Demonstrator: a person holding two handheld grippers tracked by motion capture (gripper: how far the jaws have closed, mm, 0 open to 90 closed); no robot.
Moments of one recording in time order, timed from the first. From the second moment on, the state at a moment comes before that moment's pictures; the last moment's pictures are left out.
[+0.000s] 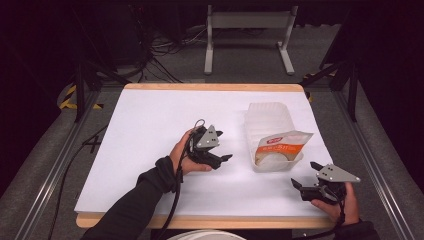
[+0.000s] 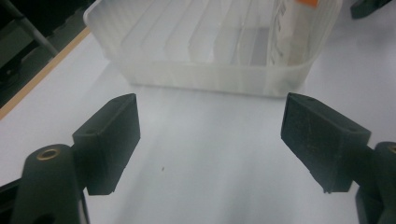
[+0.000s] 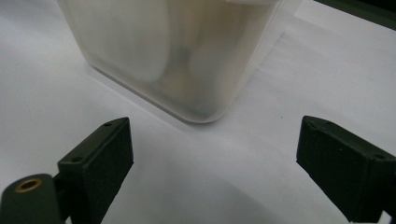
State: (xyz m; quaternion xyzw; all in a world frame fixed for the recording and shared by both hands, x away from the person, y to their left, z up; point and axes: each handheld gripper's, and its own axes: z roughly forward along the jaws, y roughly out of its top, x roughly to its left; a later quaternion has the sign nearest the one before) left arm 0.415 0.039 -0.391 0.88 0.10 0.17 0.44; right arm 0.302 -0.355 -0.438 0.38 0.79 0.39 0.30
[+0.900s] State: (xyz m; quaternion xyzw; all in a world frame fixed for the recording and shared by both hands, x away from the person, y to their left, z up) left arm 0.384 0.154 -0.416 0.88 0.16 0.23 0.38; right arm 0.302 -0.352 -0.436 0.37 0.79 0.38 0.30
